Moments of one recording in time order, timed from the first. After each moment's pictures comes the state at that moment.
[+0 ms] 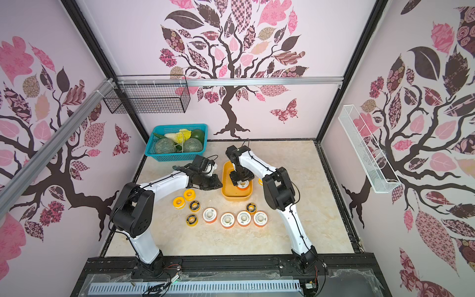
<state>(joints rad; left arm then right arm) -0.44 1.80 1.19 -0.43 0.41 -0.44 0.58 2.35 2.09 -1.25 0.06 0.19</state>
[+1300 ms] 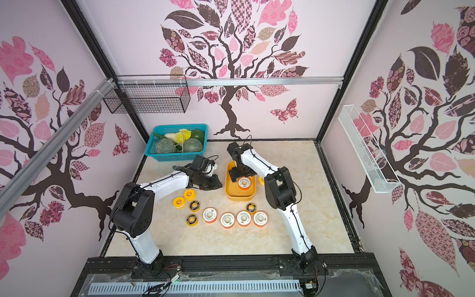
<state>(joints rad) -0.44 1.80 1.19 -0.44 0.40 -0.42 0.55 2.31 2.10 -1.20 0.08 0.22</state>
